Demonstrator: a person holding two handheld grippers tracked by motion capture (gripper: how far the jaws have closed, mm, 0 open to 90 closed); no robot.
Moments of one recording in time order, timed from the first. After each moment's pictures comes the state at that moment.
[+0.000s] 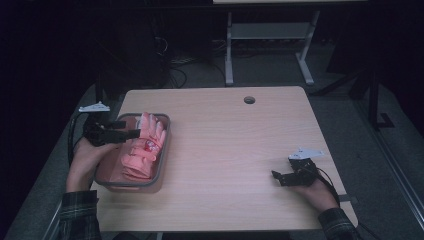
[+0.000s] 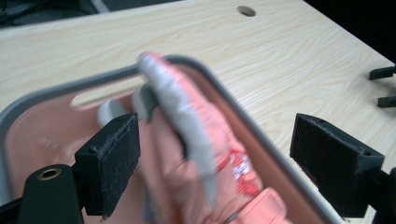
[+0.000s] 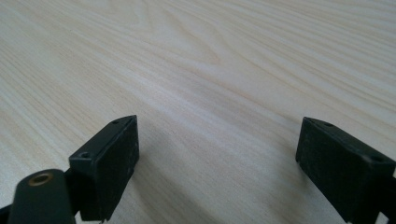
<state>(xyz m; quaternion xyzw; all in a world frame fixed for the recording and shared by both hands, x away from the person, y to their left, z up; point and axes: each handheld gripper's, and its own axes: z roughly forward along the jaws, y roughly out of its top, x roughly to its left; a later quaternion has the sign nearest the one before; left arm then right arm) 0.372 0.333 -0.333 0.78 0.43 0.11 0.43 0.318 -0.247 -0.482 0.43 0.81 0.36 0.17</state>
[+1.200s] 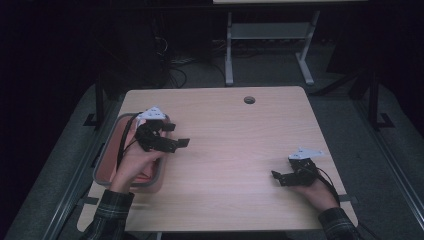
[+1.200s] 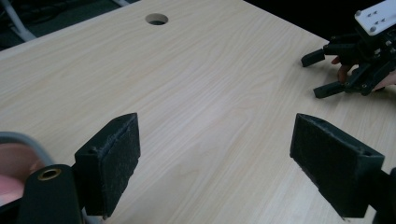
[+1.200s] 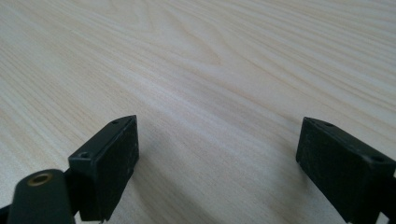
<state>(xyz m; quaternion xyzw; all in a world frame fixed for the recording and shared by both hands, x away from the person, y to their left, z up) 0.362 0.202 -0.345 0.83 0.32 0.09 0.45 0.319 -0.247 -0.482 0.43 0.81 0.36 0.17</state>
